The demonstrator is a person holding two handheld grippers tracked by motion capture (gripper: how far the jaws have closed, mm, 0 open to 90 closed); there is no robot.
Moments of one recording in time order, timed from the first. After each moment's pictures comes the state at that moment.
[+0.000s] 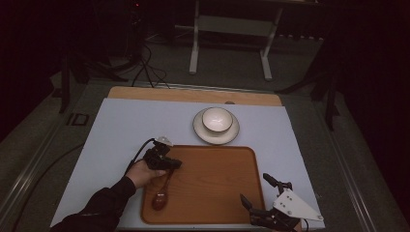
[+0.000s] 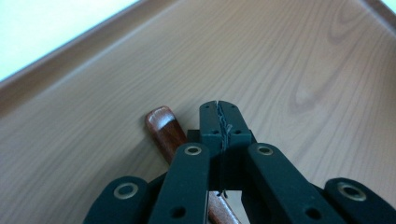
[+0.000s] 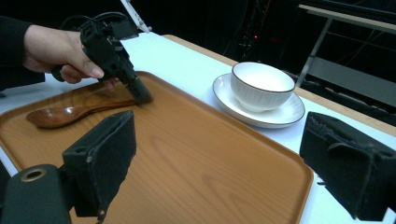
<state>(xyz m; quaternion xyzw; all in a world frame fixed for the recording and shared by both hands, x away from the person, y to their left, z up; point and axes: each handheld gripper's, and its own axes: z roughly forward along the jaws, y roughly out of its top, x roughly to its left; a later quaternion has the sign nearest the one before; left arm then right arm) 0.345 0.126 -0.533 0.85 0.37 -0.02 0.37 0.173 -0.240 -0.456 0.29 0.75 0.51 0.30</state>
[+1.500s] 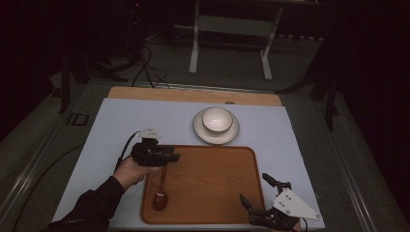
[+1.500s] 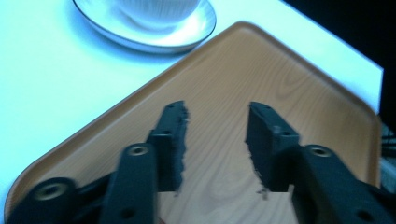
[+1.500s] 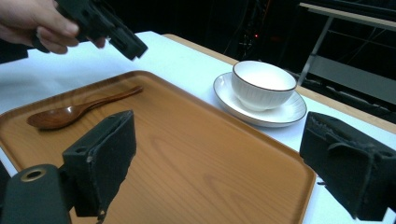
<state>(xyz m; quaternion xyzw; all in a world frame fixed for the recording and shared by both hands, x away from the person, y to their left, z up) 0.318 0.152 -0.473 0.81 0.35 0.03 0.47 0.174 -0.239 -0.458 0.29 0.75 0.51 0.30</state>
